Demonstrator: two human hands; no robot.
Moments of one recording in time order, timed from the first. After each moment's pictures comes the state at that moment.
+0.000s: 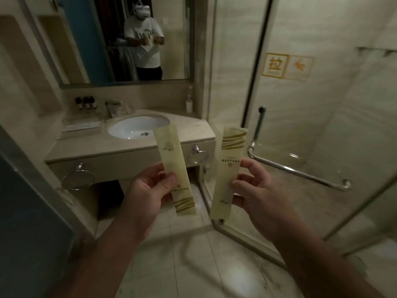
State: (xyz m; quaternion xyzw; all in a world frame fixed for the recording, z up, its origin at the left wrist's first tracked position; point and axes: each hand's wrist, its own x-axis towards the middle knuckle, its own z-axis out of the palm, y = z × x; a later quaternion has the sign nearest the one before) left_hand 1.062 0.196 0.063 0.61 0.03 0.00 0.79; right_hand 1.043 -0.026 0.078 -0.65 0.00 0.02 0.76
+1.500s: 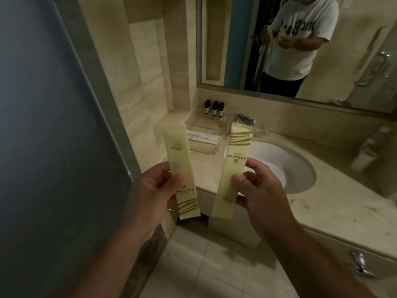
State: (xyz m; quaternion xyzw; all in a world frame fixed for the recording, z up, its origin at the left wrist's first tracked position) left_hand 1.382 0.551 0.041 0.64 0.24 0.24 0.69; right_hand 1.498 0.377 0.048 -0.67 -0.16 0.20 0.70
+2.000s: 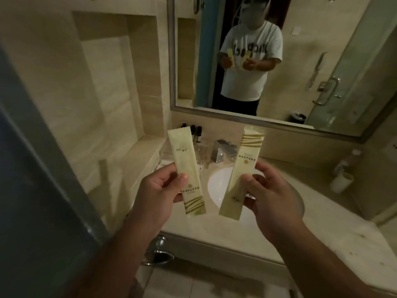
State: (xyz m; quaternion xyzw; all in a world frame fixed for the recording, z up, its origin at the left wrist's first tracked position) left_hand 1.541 0.647 0.046 0.68 0.16 0.19 0.69; right_hand 1.626 0.450 0.061 -0.65 -0.09 0.11 0.74
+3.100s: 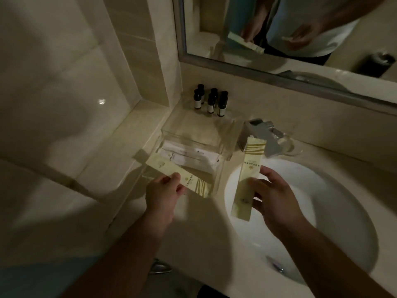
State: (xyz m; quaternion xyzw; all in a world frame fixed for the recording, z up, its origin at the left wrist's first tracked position) left_hand 1.779 0.738 -0.152 0.45 0.54 0.16 0.69; right_hand 1.882 0.535 -0.086 -0.67 0.06 0.30 0.68
